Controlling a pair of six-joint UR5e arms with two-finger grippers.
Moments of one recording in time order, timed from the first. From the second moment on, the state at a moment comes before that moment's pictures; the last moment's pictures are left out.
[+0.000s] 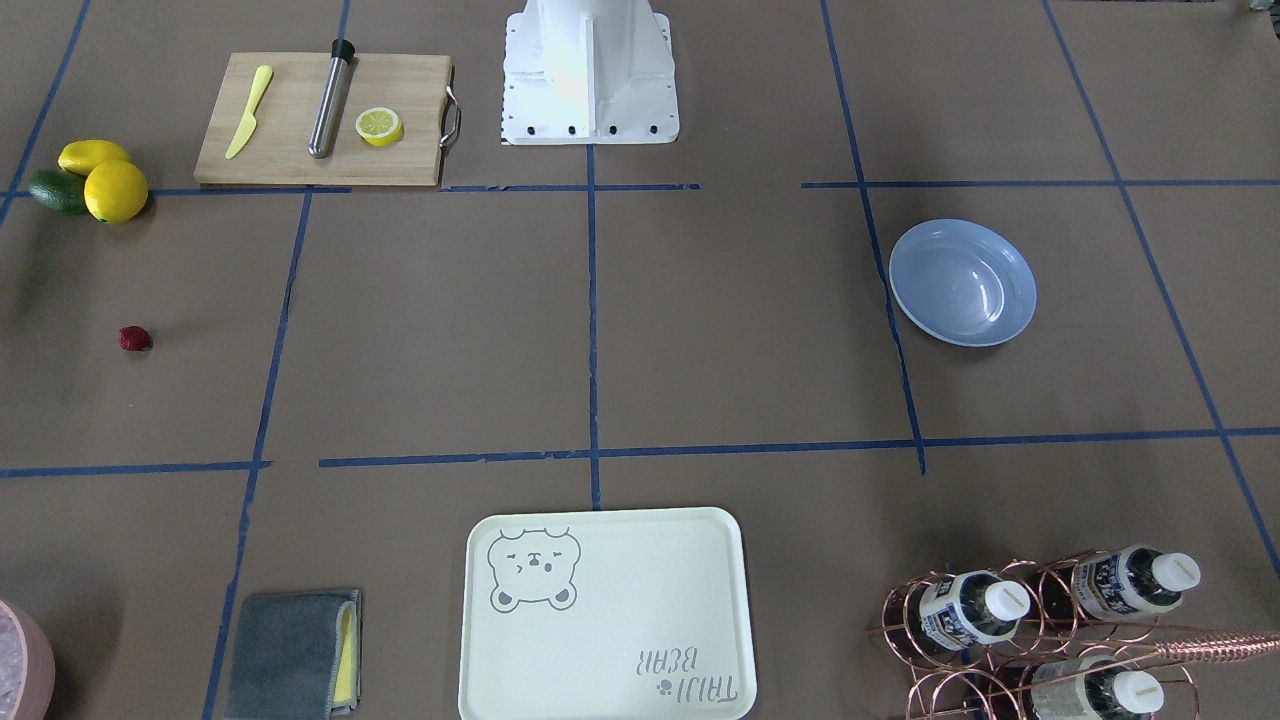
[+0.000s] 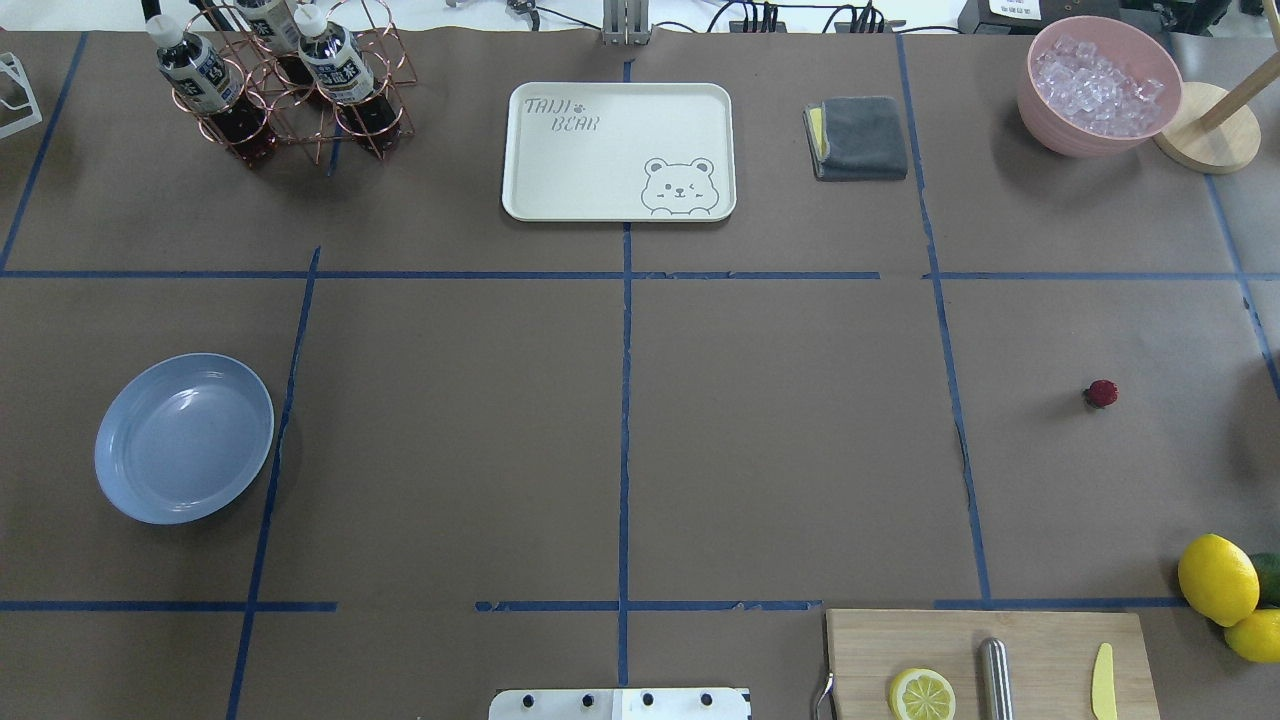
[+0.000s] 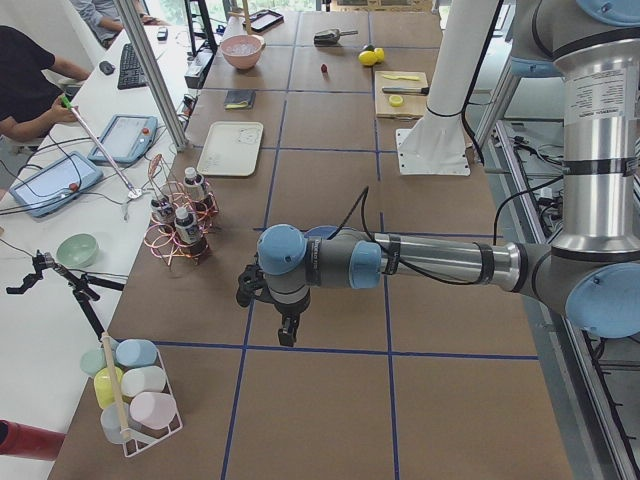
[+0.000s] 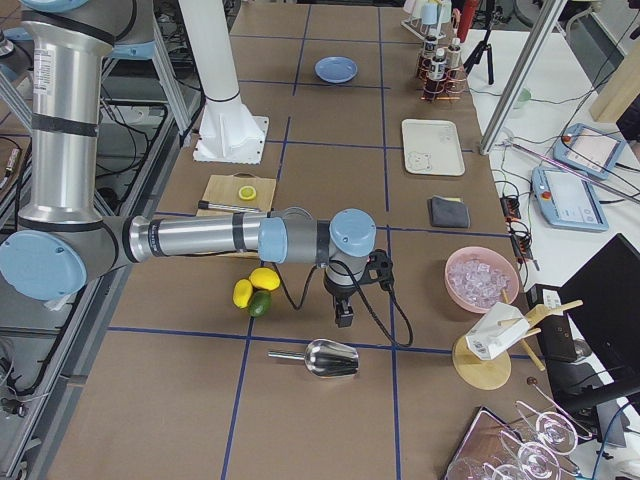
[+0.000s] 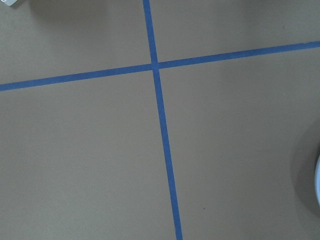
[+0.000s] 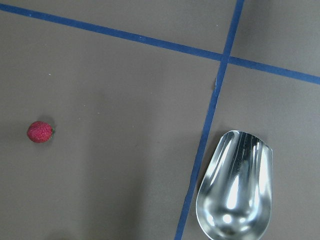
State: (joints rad) left arm -1.55 -1.47 -1.75 -1.52 -2.39 0.12; right arm 1.50 -1.70 1.80 -1.68 2.37 -0.18
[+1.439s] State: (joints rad) left arm -1.46 -1.43 -1.83 -1.64 -2.41 0.12; right arm 1.50 -1.70 1.82 -1.69 2.40 -0.19
